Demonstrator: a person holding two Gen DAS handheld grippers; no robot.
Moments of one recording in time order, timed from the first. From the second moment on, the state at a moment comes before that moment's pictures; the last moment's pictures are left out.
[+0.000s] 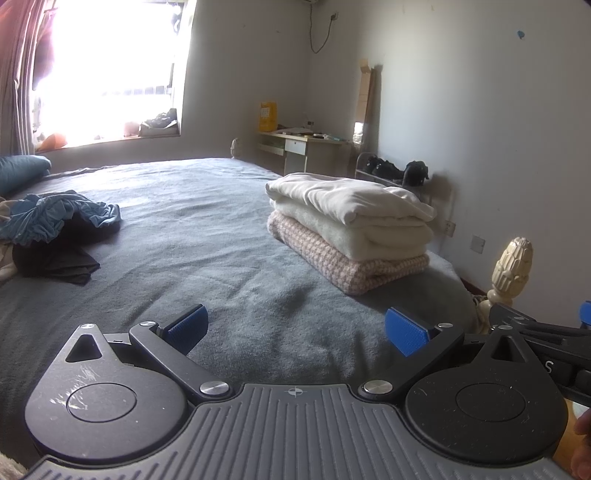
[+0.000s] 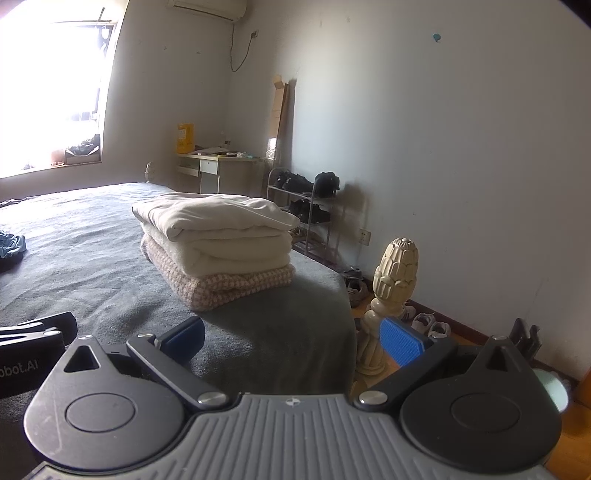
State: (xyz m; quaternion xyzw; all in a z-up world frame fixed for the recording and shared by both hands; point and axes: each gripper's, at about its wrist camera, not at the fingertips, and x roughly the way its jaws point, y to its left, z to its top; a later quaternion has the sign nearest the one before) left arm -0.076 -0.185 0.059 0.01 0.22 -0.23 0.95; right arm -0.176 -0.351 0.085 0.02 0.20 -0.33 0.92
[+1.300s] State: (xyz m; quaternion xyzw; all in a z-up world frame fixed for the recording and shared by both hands) left arm -0.078 -0.187 0.058 0.01 0.22 -0.23 0.95; right arm -0.178 -0.348 0.085 0.01 0.20 -0.33 0.92
